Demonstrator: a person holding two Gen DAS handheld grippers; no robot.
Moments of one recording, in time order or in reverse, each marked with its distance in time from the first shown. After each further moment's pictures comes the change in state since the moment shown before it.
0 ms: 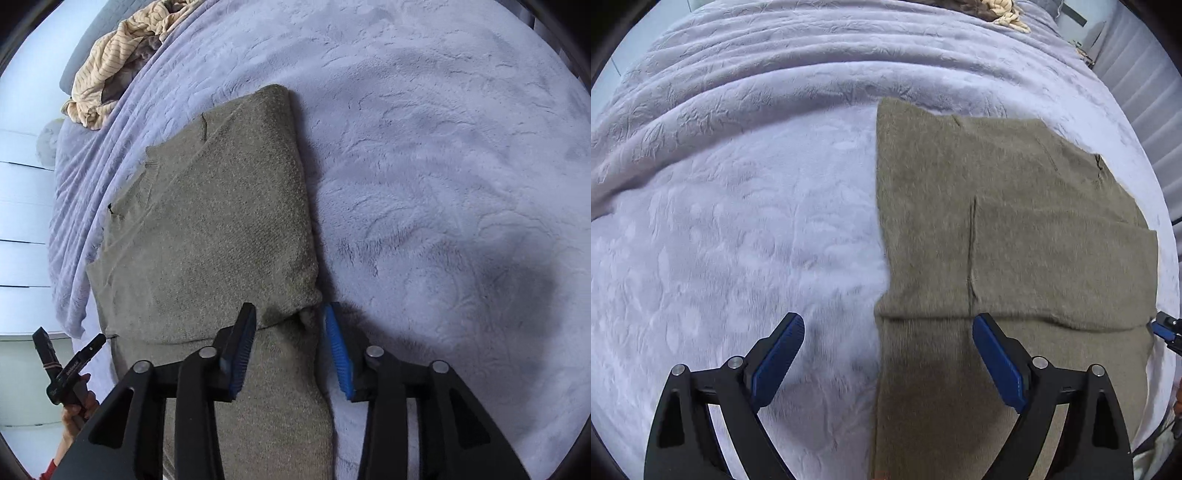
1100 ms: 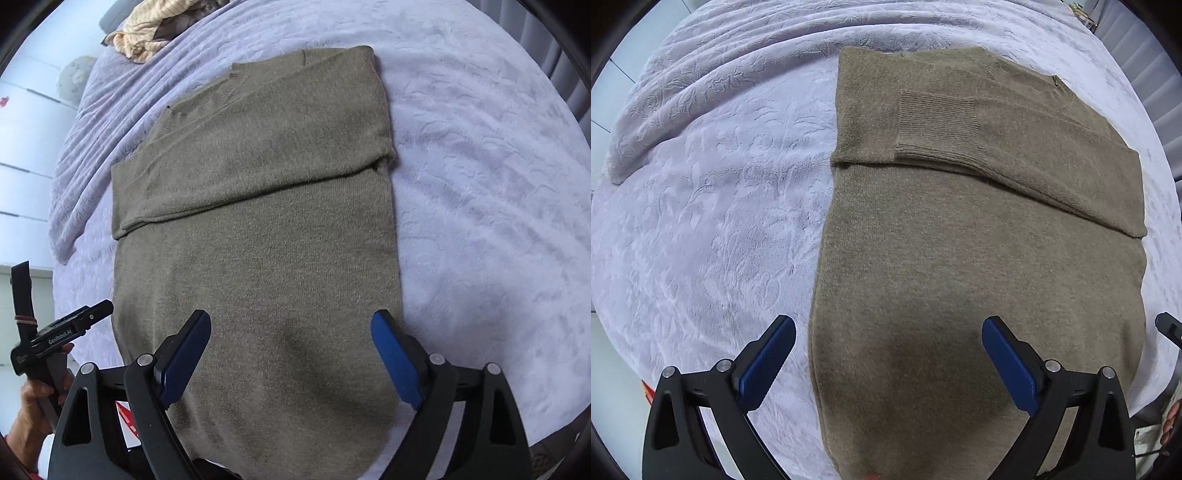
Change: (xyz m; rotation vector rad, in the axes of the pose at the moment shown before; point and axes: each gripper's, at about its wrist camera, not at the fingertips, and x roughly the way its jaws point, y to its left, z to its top) left arm -0.066 -0.067 -0.103 0.022 0.131 0.103; right arm -0.040 0.056 -0.114 -0.208 0.048 -0.066
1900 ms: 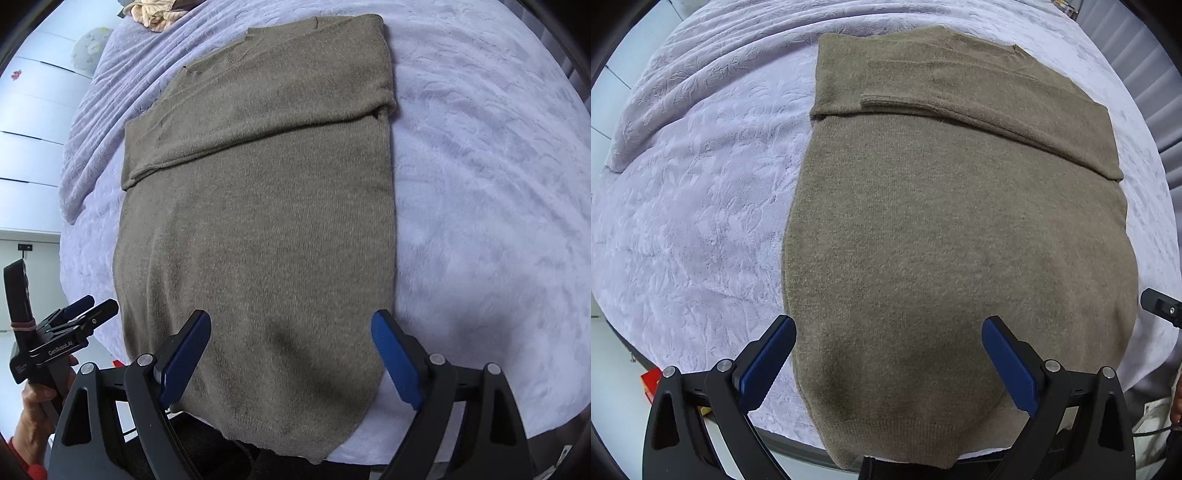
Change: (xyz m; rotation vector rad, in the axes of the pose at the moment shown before) left arm -0.013 -0.025 -0.062 0.050 0.003 -0.018; right arm 0.001 -0.011 -0.034 -0.059 0.099 0.032
